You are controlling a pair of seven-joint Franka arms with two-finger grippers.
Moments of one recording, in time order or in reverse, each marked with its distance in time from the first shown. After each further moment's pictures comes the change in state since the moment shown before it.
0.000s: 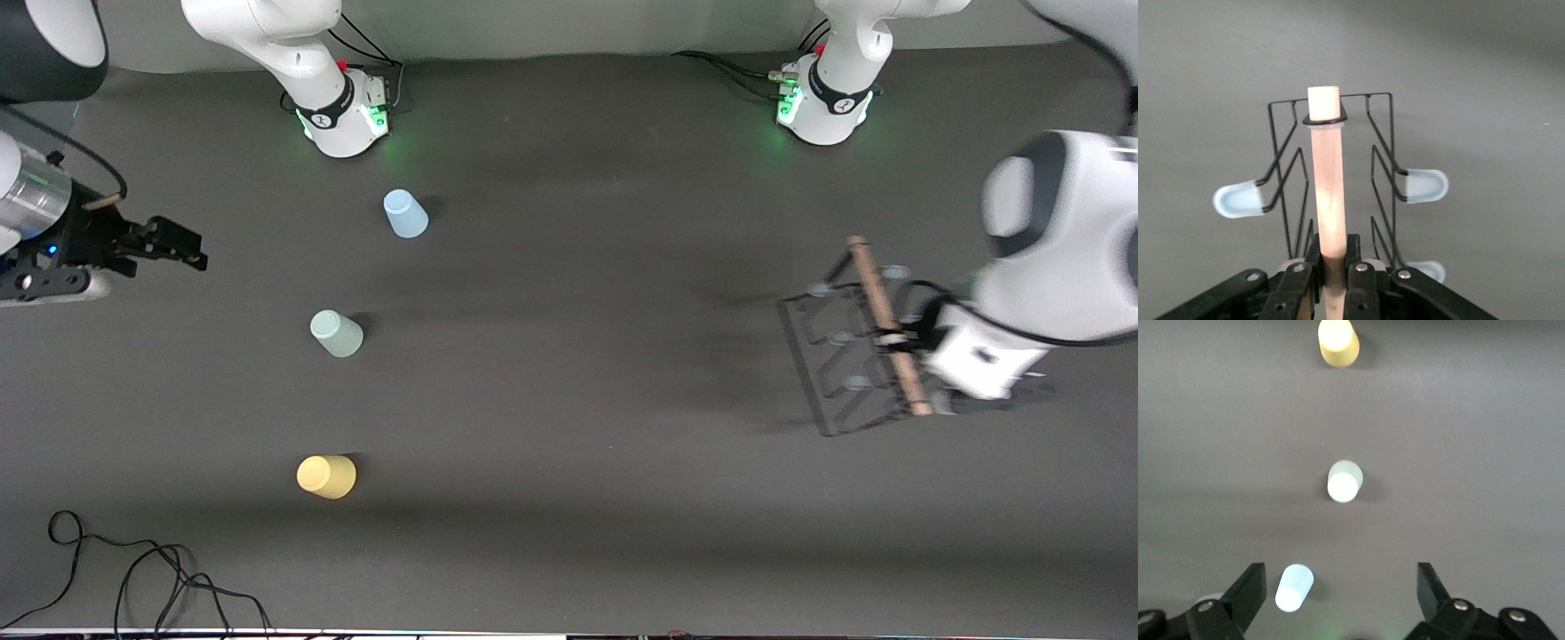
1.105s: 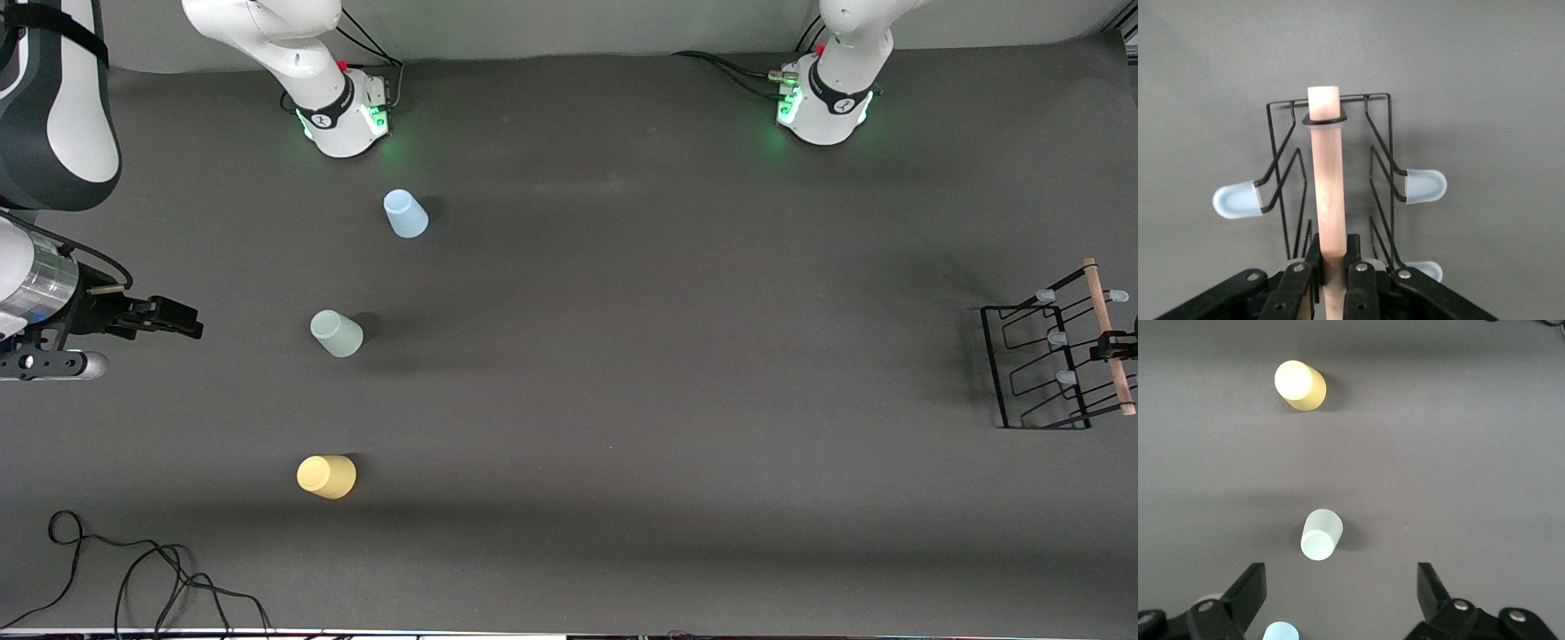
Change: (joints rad) left arm 0.620 0.144 0.019 -0.070 0.107 0.234 0.896; right arm -0.072 0.212 -0.003 0.094 0.000 0.156 -0.012
